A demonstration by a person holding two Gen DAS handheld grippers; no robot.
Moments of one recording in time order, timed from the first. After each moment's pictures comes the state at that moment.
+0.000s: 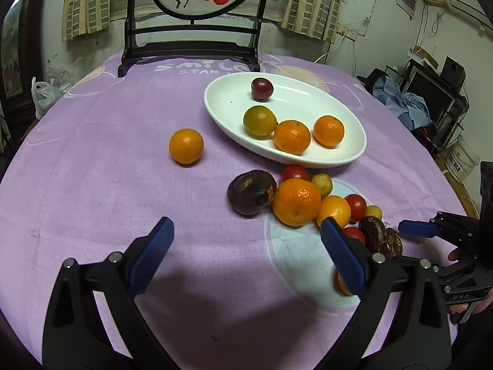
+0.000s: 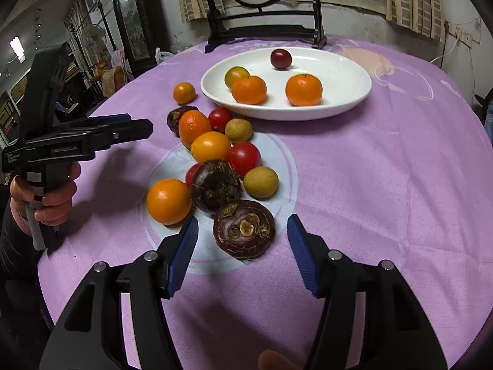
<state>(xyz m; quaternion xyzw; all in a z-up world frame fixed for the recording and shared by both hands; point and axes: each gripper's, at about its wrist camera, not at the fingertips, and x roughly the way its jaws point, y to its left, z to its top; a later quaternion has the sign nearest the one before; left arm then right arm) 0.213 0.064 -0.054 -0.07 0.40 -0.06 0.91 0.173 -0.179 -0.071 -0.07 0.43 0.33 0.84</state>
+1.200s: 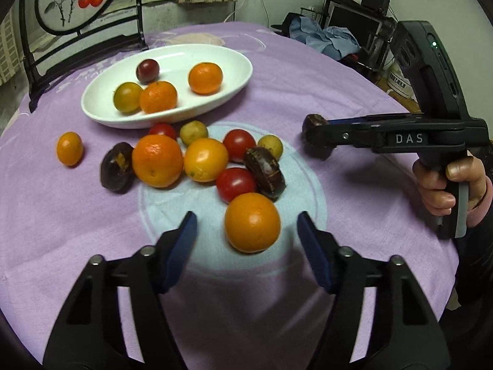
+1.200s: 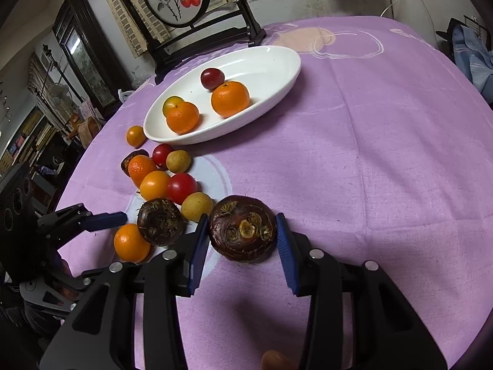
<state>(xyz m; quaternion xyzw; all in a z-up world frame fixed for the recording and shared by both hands) 0.191 -0.018 -0.071 0.05 0.43 -0.24 0.87 0.209 -0.228 -0.071 0.06 0.45 0.26 0.85</state>
